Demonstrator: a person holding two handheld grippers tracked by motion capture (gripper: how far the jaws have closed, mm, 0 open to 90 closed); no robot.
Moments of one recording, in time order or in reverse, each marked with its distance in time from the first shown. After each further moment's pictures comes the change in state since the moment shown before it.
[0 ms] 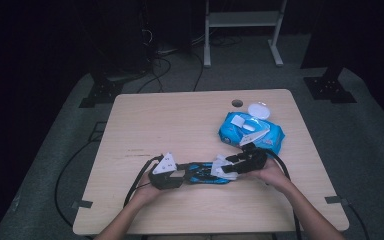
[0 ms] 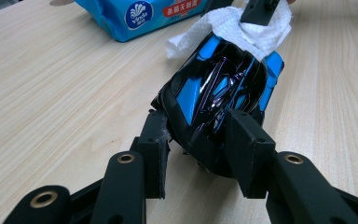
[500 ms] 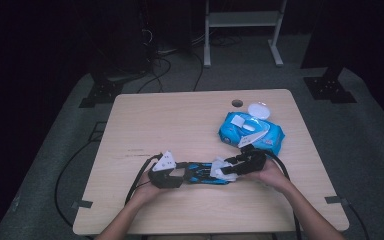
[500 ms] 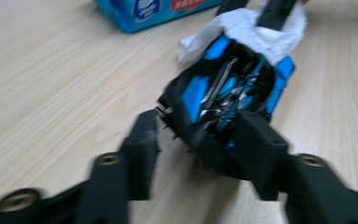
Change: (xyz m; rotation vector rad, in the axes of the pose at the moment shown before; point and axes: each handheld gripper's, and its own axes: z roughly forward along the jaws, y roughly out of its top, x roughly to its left) left arm 0.008 0.002 0.001 0.036 0.002 -0.086; right arm 0.003 0.000 0.002 0.014 0.011 -0.035
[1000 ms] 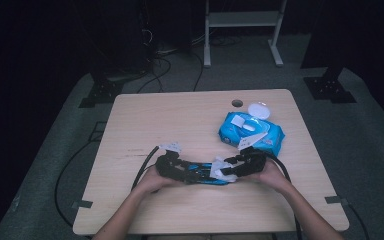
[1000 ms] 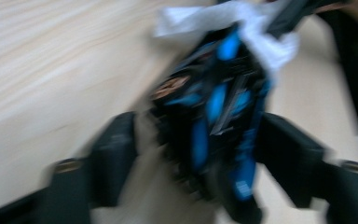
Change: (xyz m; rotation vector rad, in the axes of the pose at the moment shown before) left arm 0.033 0.008 0.033 0.099 -0.339 -0.256; right arm 0.008 0.000 -0.001 -0.004 -0.038 -0.077
